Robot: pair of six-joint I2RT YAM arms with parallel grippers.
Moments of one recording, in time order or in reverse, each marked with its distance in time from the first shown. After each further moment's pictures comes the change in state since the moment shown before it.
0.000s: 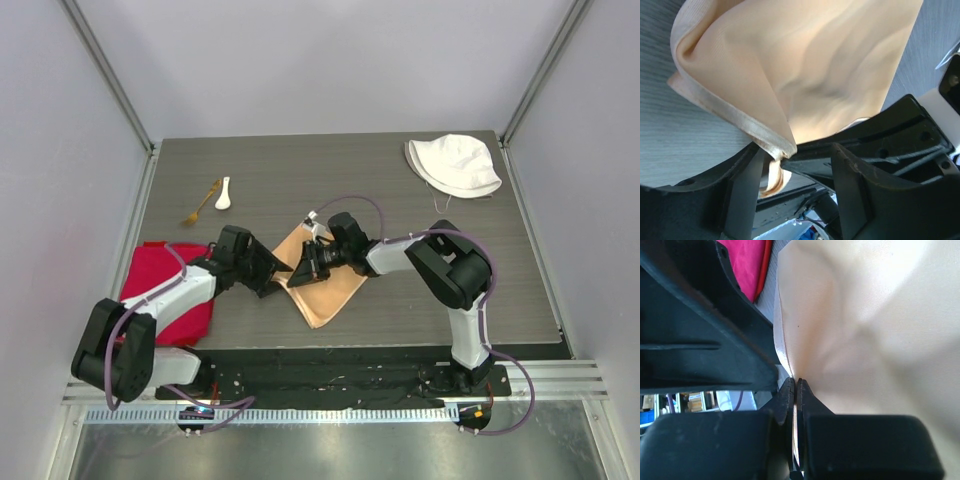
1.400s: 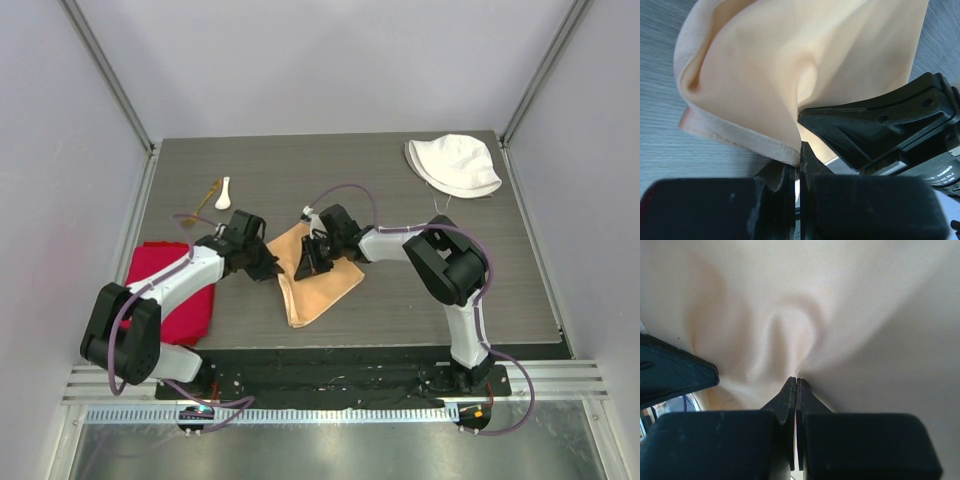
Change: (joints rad) left arm -0.040 0.100 0.188 -0.193 -0.149 0.207; right arm -0.013 0.047 0.174 -0.360 0.211 -0.255
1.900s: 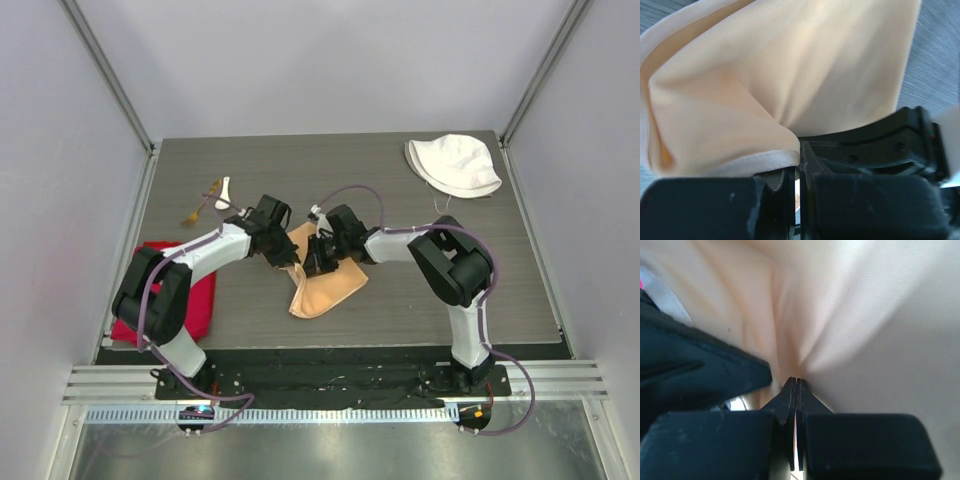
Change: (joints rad) left arm -0.079 0.265 0.232 -0.014 -0.047 0.001; right arm -0.021 -0.024 -0.047 0.048 0.004 0.056
